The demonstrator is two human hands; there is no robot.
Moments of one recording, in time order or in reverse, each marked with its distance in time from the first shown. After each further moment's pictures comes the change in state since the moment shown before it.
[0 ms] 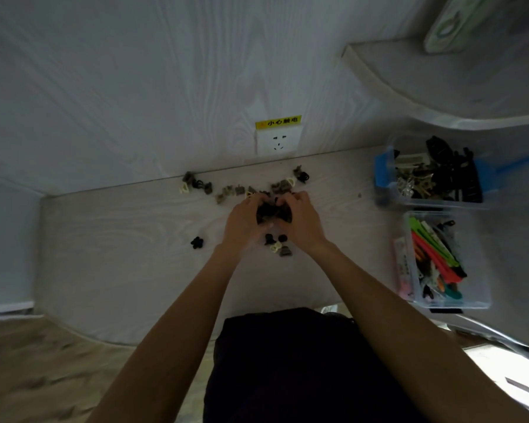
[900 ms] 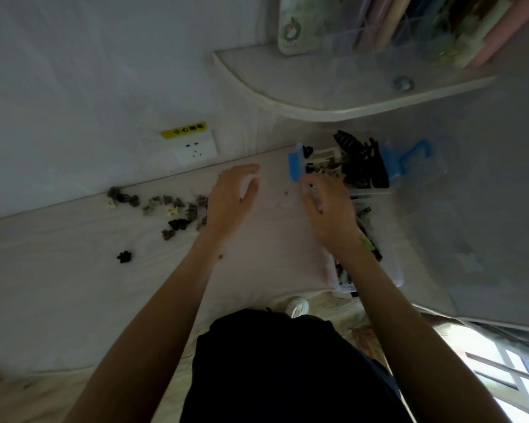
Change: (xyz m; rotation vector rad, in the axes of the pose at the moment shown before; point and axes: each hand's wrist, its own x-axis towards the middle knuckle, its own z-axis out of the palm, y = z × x) left_hand 0.003 0.138 0.023 -0.207 0.307 0.377; right_hand -0.072 0.084 -0.161 0.059 0.430 -0.181
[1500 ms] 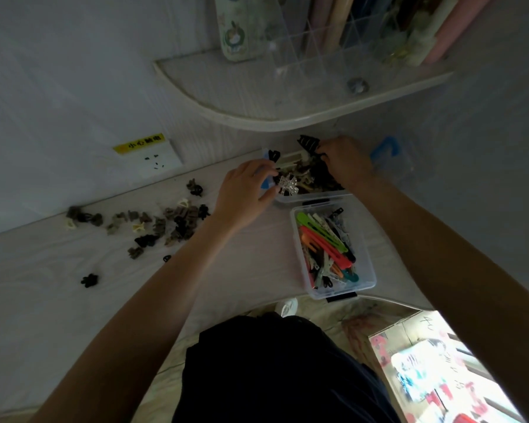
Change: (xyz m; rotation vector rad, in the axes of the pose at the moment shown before) left_hand 0.045 0.022 0.058 0.307 -0.335 0.258; right_hand 0.107 0.118 -0.039 -0.540 -0.325 0.009
